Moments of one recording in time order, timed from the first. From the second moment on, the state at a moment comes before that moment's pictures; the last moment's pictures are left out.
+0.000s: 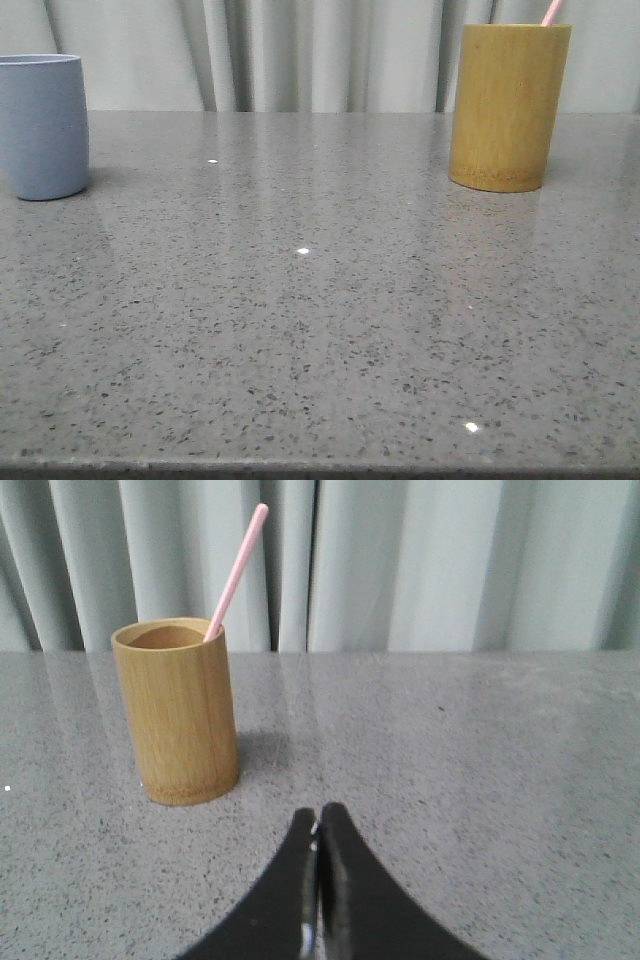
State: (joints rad) left arm -0.04 0.05 -0.20 -0.17 0.15 0.01; right arm 0.06 0.09 -0.32 -0.09 0.38 0.17
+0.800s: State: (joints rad) left arm -0.04 0.67 -0.91 -0.24 0.89 0.01; right arm 0.06 0.47 -0.78 -0.09 0.69 0.17
